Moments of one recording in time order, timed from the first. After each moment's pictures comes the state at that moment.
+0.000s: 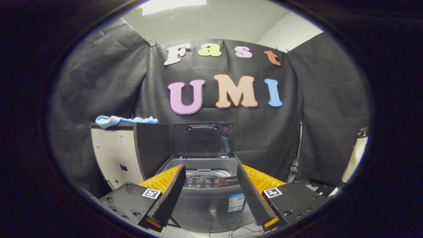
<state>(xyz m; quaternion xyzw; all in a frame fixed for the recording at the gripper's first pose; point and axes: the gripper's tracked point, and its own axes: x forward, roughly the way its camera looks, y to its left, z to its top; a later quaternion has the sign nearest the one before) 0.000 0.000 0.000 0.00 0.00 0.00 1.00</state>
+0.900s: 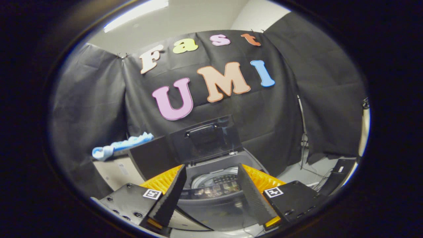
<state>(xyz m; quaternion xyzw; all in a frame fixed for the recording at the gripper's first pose) 0.059 0.023 0.032 0.14 0.05 -0.02 0.99</state>
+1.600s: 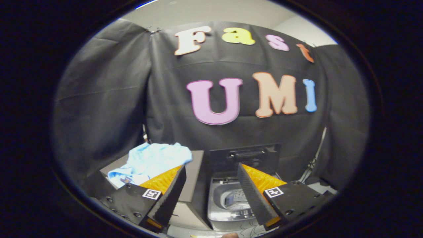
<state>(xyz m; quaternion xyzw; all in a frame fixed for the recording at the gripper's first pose) 0.173 0.238 0.184 -0.02 0.12 0.05 0.99</state>
